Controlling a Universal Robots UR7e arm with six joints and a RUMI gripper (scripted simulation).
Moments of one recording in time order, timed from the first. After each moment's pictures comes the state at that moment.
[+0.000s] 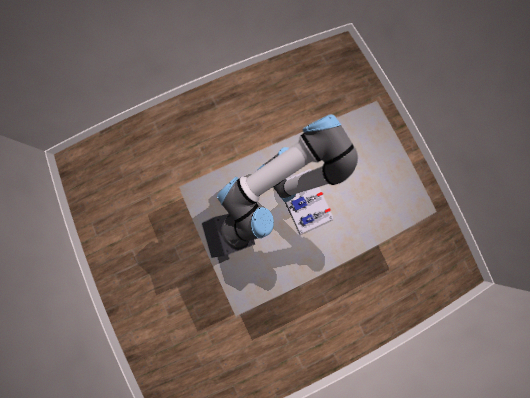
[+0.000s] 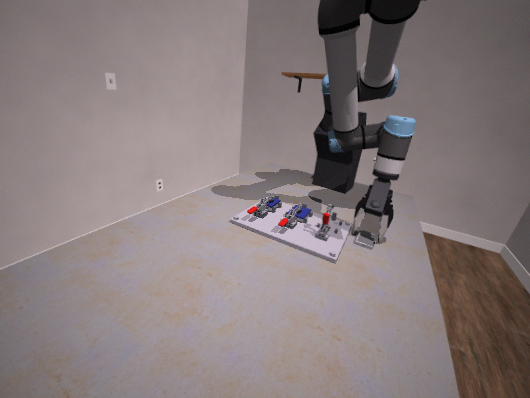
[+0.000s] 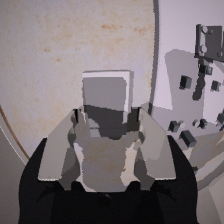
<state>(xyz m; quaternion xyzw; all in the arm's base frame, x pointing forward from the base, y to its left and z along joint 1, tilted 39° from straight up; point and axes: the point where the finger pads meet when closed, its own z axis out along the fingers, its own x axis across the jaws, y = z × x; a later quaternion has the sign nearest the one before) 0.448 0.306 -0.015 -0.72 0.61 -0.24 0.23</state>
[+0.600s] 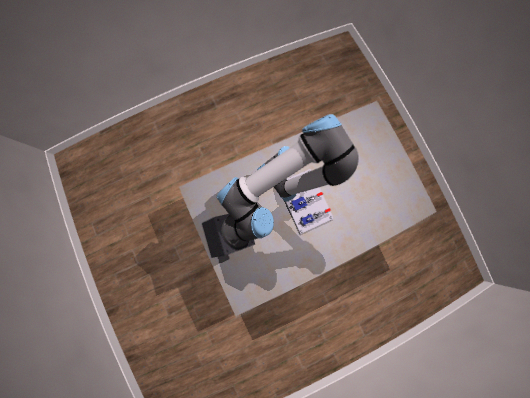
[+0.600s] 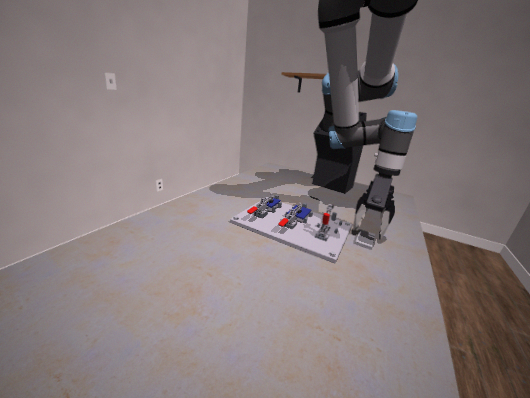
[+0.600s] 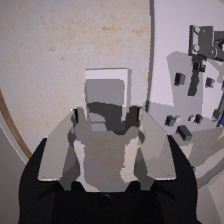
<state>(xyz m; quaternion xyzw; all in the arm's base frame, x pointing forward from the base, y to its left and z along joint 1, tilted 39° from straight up) 0.440 0.306 -0.005 -0.72 0.61 -0.24 0.23</state>
